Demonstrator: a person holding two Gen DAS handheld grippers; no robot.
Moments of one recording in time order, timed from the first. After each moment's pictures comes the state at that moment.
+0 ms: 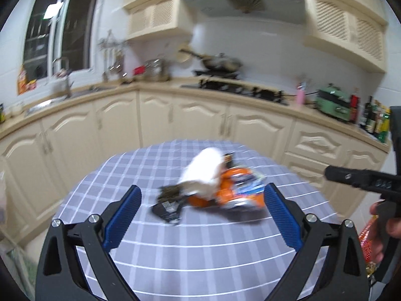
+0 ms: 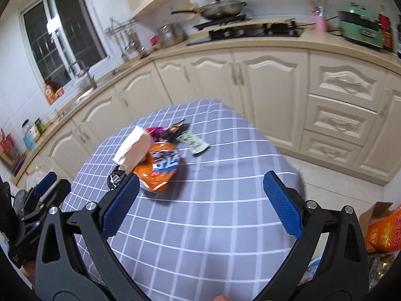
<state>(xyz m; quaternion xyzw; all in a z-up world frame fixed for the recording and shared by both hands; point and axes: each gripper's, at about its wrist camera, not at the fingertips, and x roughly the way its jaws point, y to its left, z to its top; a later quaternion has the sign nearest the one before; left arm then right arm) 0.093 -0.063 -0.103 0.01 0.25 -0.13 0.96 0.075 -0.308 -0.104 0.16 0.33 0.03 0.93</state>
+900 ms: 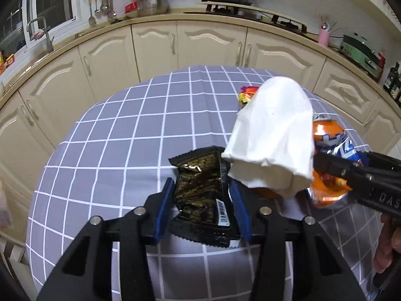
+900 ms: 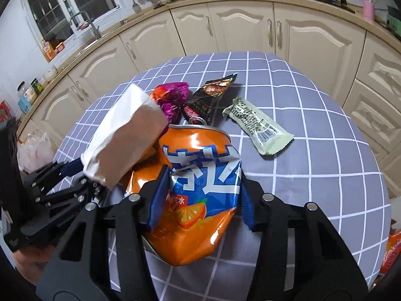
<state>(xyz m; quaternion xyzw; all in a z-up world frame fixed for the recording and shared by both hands) 0.236 -0.057 -0.189 0.05 0.43 -0.14 0.89 0.190 -0.235 -0.175 0.11 0.43 0.08 0.89</state>
